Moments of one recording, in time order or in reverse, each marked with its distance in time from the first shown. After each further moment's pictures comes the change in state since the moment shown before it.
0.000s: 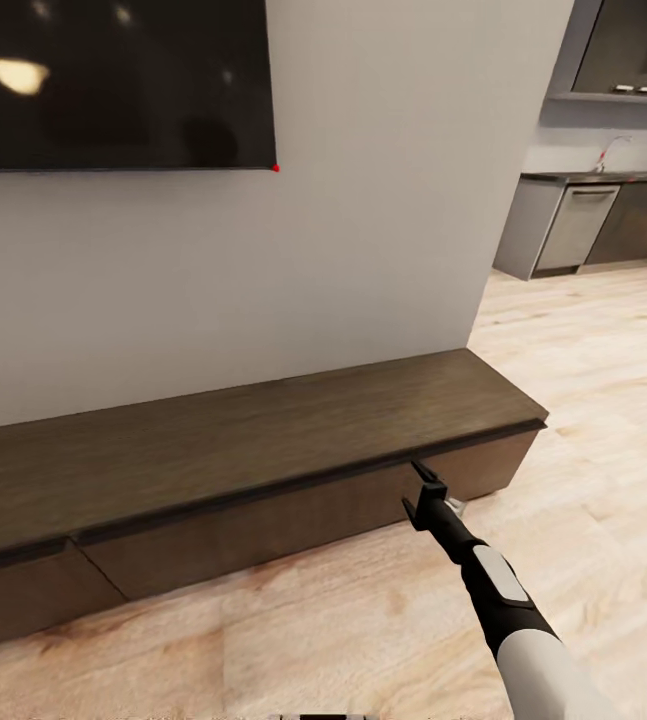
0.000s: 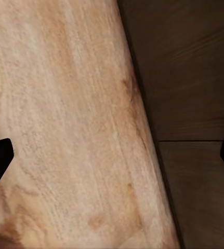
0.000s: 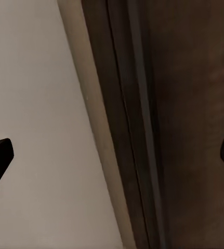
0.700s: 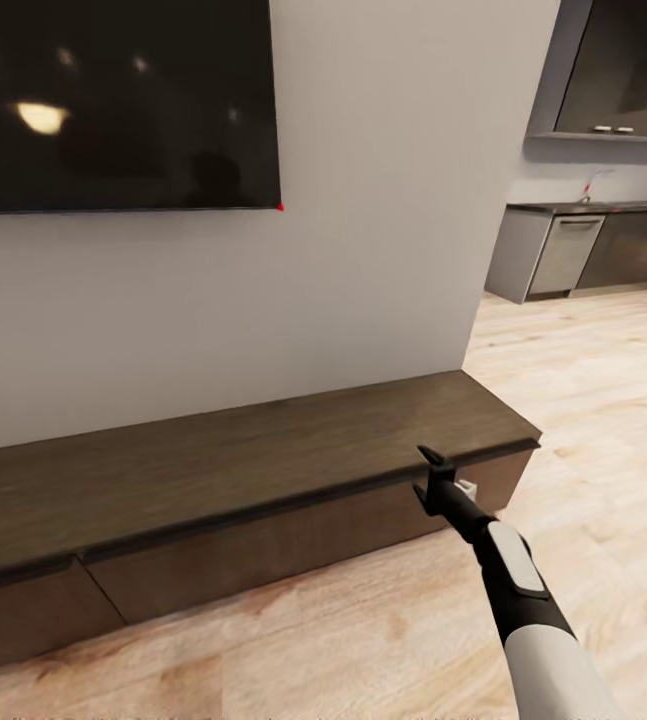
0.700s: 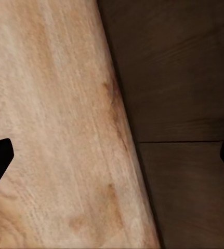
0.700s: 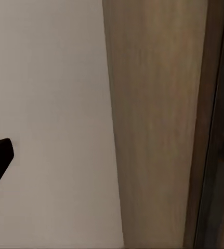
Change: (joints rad) left arm 0.000 0.002 0.000 0.000 -0.005 -0.003 -0.006; right arm 0.019 0.007 -0.002 -0.238 -0.014 0.021 -0.255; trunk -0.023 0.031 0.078
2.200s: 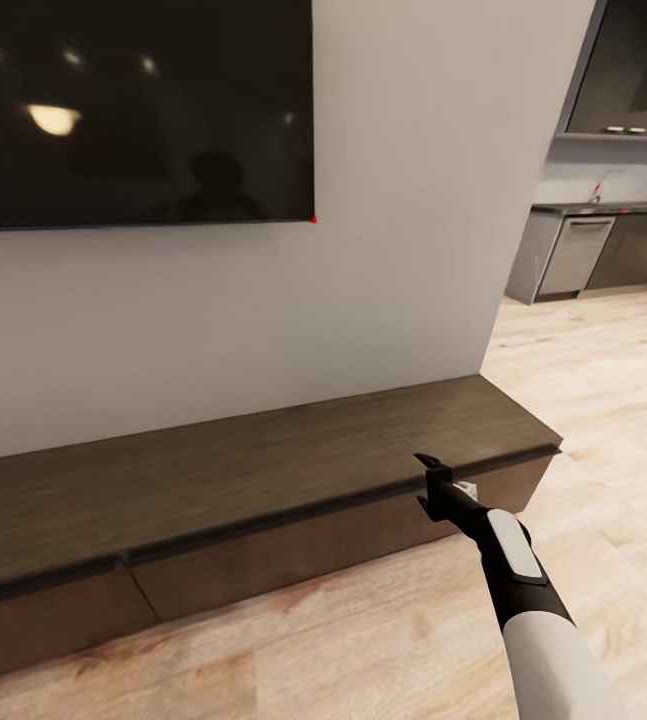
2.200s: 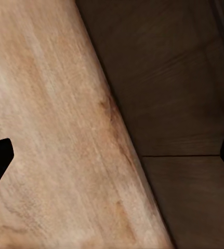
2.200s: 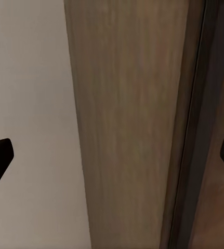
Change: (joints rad) left arm -0.003 0.024 -0.137 -0.001 -0.096 -0.099 0.003; right arm -0.034 -0.001 -0.005 -0.010 0.049 0.002 -0.217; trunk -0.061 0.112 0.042
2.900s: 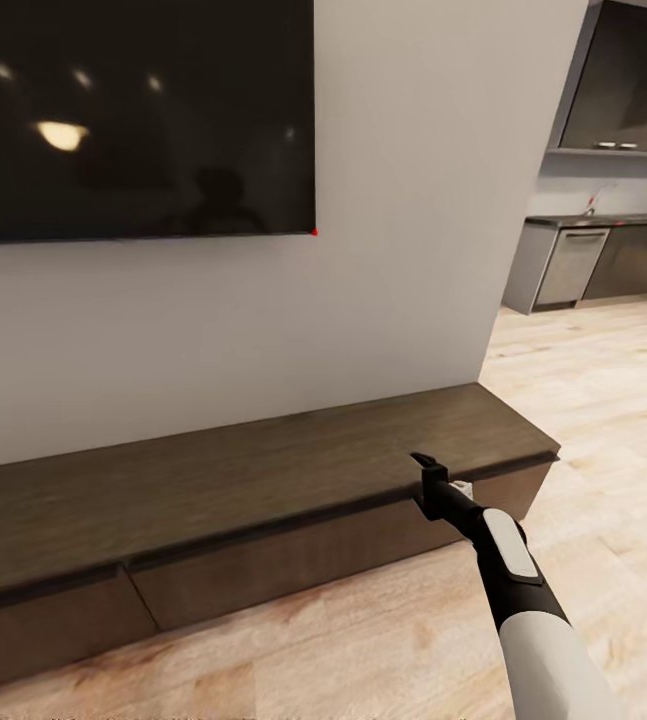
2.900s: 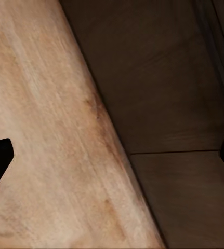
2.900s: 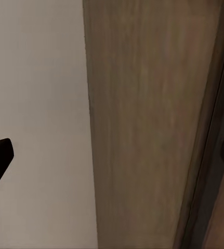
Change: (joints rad) left arm -0.002 0.017 -0.023 -0.009 0.003 0.009 0.003; right arm 0.002 0.010 0.016 -0.007 0.001 -0.001 0.001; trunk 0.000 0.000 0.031
